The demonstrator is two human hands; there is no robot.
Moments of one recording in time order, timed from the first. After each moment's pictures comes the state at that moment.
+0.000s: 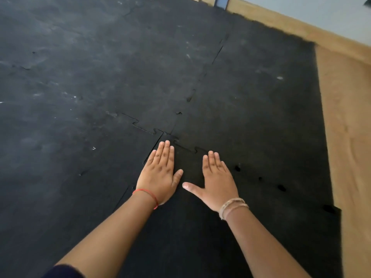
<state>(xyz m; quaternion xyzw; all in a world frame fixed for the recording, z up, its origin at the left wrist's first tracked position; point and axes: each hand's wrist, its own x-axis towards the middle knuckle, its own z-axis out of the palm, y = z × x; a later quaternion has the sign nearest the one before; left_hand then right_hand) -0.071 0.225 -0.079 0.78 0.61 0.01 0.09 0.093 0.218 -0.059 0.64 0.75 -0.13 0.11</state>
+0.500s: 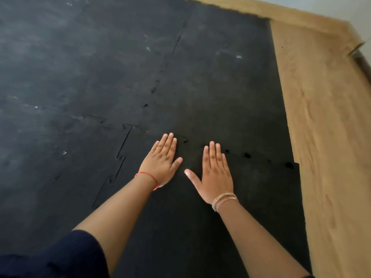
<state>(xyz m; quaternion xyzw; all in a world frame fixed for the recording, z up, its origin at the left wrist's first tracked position) -0.019 0.226 -0.063 0.84 0.51 -0.02 0.16 0.139 0.163 -0.066 0.73 0.68 -0.08 0.03</state>
